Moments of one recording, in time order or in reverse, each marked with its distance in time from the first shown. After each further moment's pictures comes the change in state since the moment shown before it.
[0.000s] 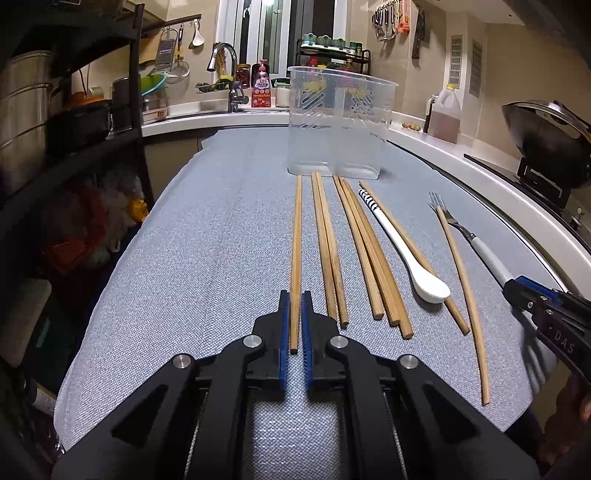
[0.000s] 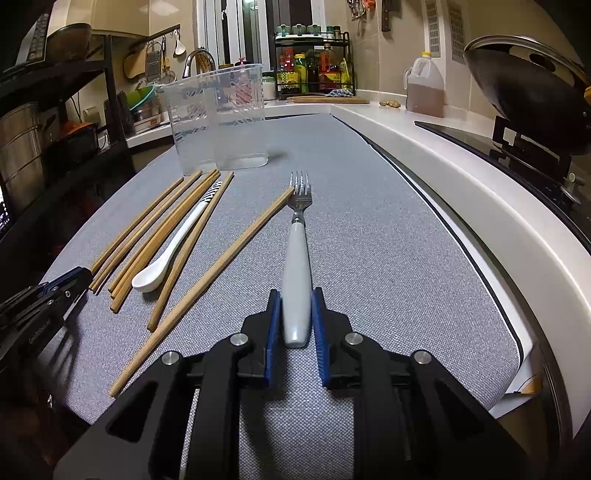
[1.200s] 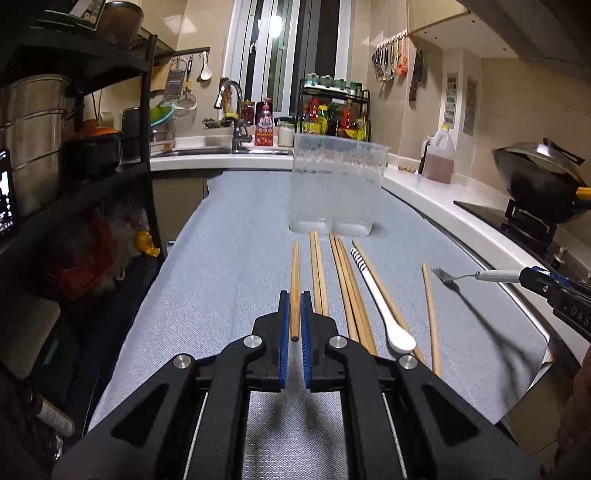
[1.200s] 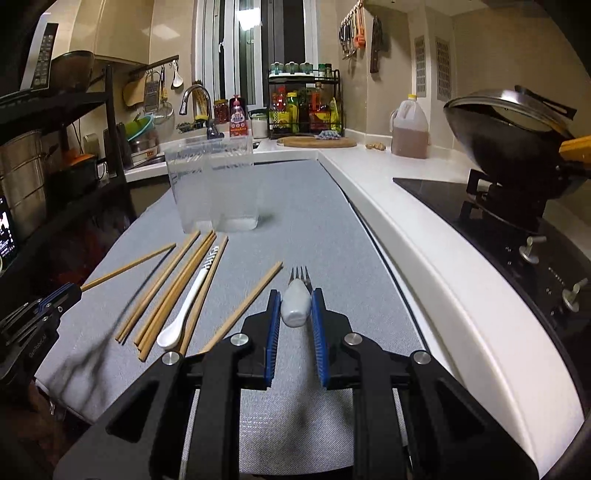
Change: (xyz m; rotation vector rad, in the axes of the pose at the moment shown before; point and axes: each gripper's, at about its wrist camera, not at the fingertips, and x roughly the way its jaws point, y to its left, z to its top) left arm -0.045 0.009 0.026 -0.026 -0.148 -0.016; right arm -0.061 -0.008 0.049 -0.008 -0.124 -0.043
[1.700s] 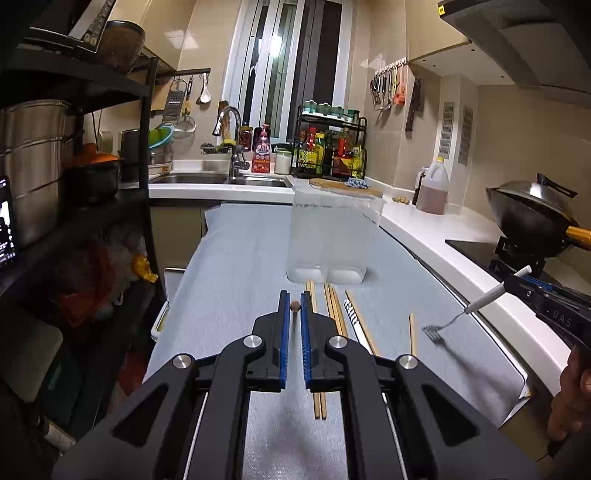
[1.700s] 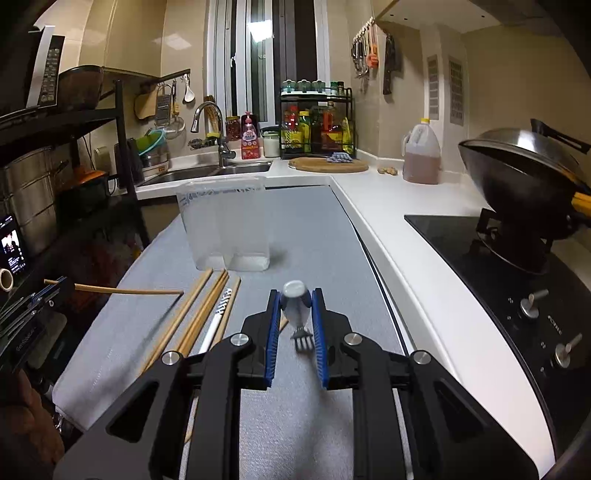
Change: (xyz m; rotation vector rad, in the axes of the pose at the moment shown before) left arm -0.019 0.006 0.045 -0.022 -0.074 -0.029; right arm -0.005 0.006 0.052 -0.026 -0.043 0.044
